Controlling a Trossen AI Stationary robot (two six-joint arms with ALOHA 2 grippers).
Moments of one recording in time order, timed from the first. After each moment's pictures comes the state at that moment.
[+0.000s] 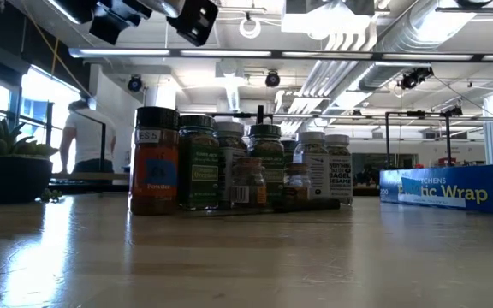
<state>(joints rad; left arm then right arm) -0.04 1.38 0.76 0.37 0.81 -0.02 0.28 2.04 2.22 -0.93 -0.02 -0.62</state>
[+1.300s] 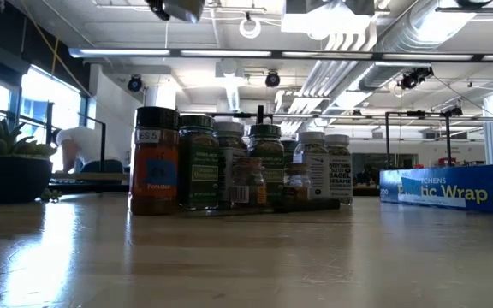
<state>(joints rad) -0.06 1.02 0.78 0.03 0.02 0.16 0.30 1.99 2.35 -1.01 0.49 -0.01</state>
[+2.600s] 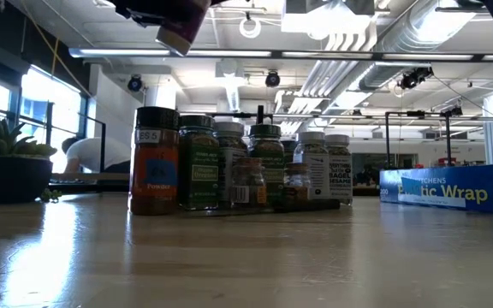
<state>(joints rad) -0.12 0.99 0.78 -0.11 -0.36 0.22 0.06 2.08 2.32 -0.97 0.23 0.02</state>
